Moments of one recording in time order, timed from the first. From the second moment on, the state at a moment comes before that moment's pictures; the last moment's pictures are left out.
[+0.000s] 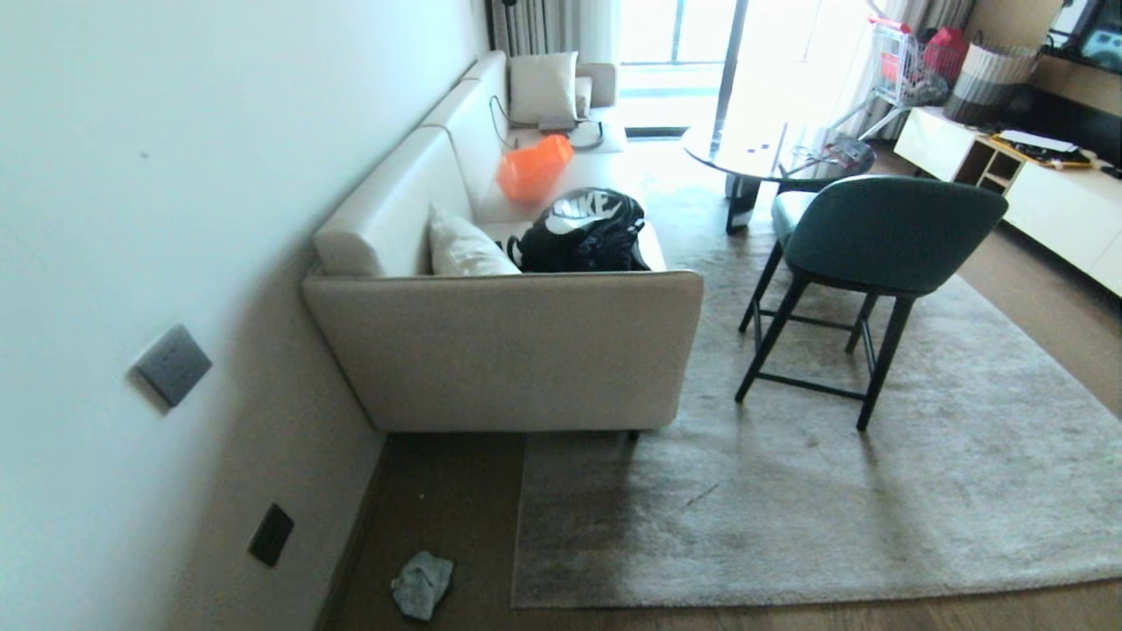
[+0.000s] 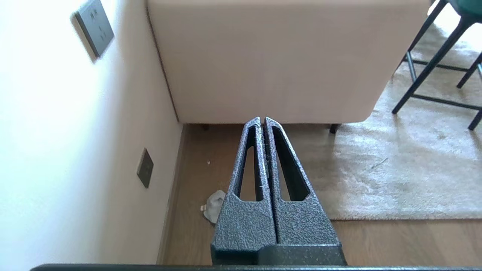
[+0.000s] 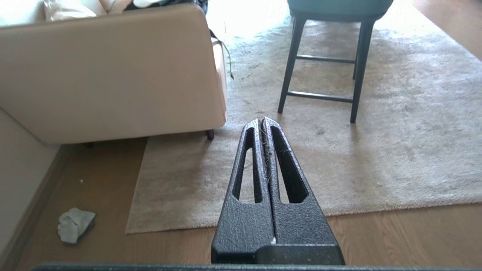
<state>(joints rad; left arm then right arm) -0.01 0.00 0.00 0.00 -0.01 -0.03 0.01 0.00 0.00 -0.01 -0.06 0.07</state>
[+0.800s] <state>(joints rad) -0.01 0.00 0.00 0.00 -0.02 -0.03 0.01 0.00 0.00 -0.01 -0.06 0.07</state>
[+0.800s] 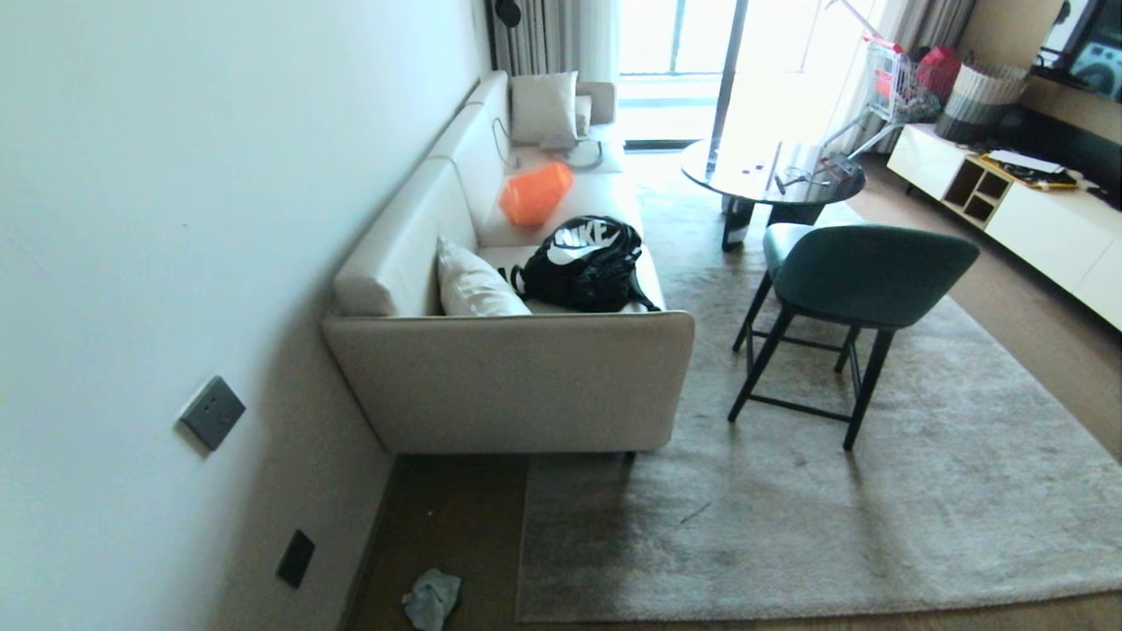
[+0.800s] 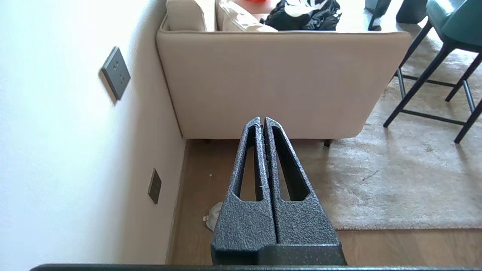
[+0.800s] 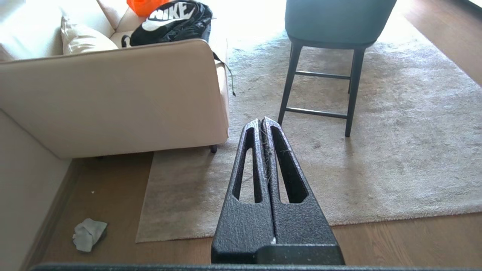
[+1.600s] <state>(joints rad) -0.01 0.00 0.00 0.00 -0.02 -0.03 0.01 0.00 0.00 -0.01 -0.06 0.07</state>
